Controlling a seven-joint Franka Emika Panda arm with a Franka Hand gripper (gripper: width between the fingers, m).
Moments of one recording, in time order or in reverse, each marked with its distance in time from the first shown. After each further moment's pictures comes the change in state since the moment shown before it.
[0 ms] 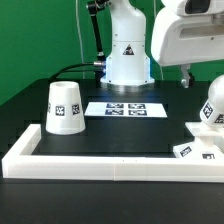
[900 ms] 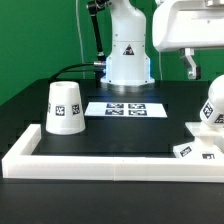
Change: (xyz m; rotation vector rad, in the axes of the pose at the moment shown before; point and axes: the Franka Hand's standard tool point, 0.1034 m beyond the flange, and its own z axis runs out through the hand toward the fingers) arm -0.005 -0.009 -0.004 -0.059 0.470 -0.048
